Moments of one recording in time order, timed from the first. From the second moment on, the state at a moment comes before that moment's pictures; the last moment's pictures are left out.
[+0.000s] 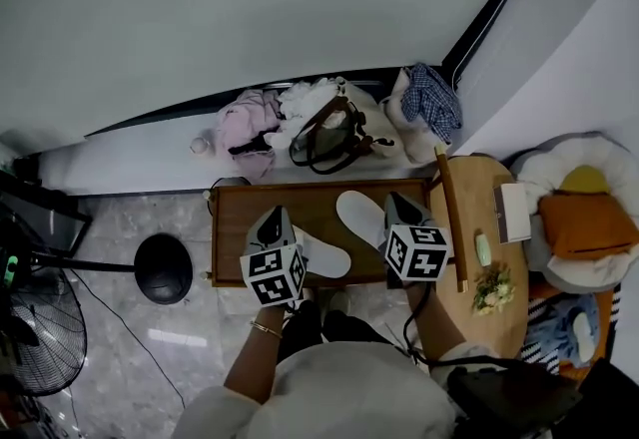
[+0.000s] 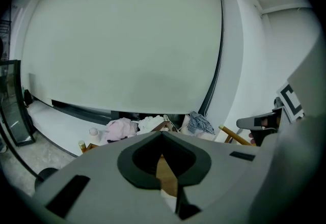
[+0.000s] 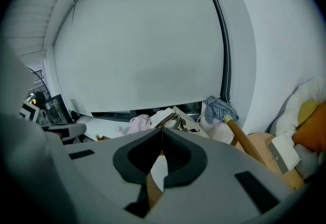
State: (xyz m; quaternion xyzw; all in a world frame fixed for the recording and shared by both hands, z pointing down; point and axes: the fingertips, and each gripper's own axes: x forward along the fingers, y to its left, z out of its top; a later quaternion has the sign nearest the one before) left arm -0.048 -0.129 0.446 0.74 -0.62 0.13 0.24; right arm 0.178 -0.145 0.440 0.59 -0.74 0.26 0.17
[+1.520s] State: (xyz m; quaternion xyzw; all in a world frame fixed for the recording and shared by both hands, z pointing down) left arm -0.034 -0.102 0.565 0.72 -0.57 0.23 0.32; right arm 0.188 -0.116 0.566 0.55 -0.72 0.33 0.28
